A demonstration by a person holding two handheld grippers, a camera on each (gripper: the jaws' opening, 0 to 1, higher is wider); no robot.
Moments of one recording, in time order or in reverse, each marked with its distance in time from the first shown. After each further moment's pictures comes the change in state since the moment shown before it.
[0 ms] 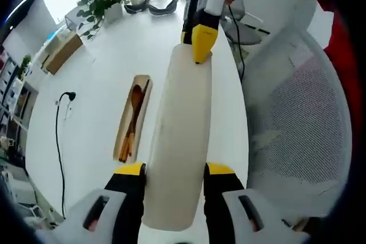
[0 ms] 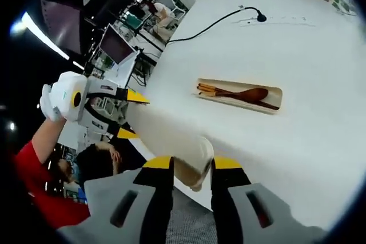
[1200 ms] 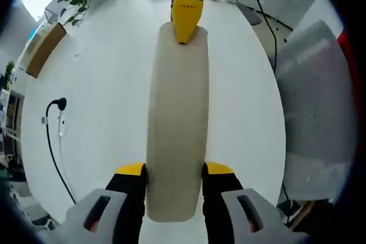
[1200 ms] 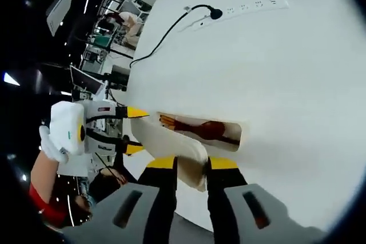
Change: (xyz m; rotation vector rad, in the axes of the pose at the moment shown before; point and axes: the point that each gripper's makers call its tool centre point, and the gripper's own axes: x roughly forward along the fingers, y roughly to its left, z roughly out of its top) left arm 0.086 0.089 0.018 0.076 0.163 -0.089; right arm 0.024 -0.115 0.088 0.292 0.031 -0.014
